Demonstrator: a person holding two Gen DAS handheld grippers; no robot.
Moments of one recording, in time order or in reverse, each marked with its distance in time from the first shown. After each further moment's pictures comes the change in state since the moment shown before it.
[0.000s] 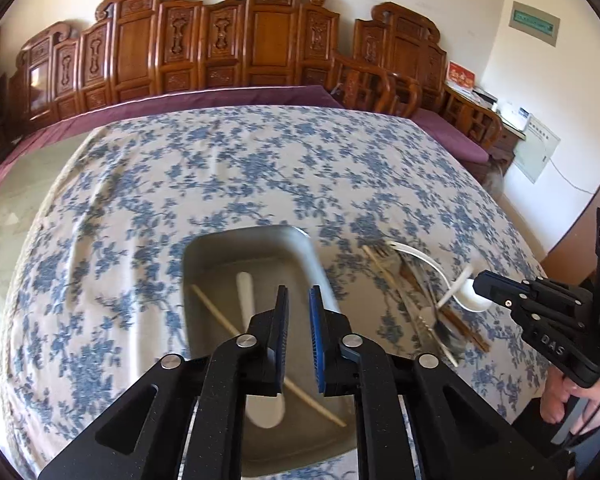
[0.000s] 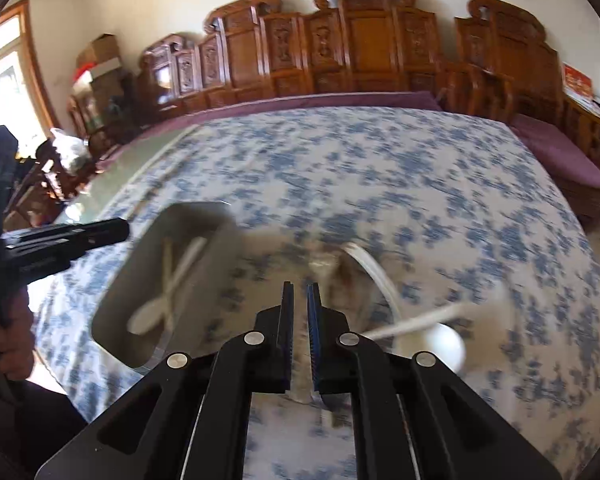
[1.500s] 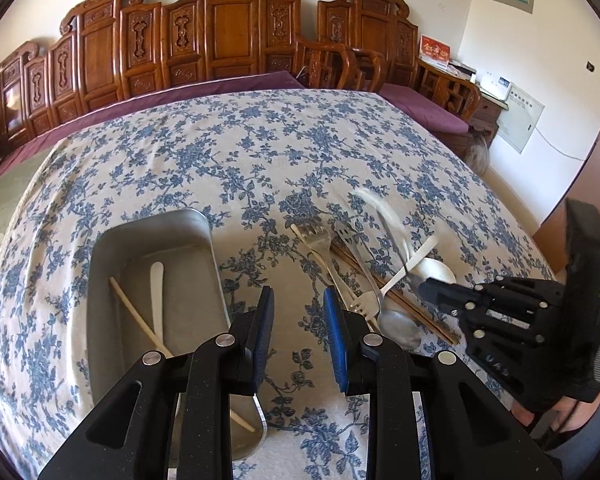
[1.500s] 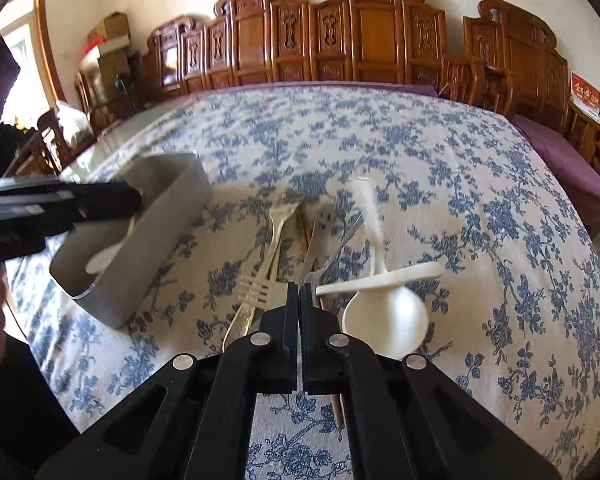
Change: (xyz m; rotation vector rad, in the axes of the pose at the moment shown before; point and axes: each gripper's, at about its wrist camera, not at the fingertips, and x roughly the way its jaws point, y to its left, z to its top) left arm 0.028 -0.079 -0.013 0.074 0.040 -0.015; right arm 0.011 -0.030 -0.038 -0.068 -0.013 0.044
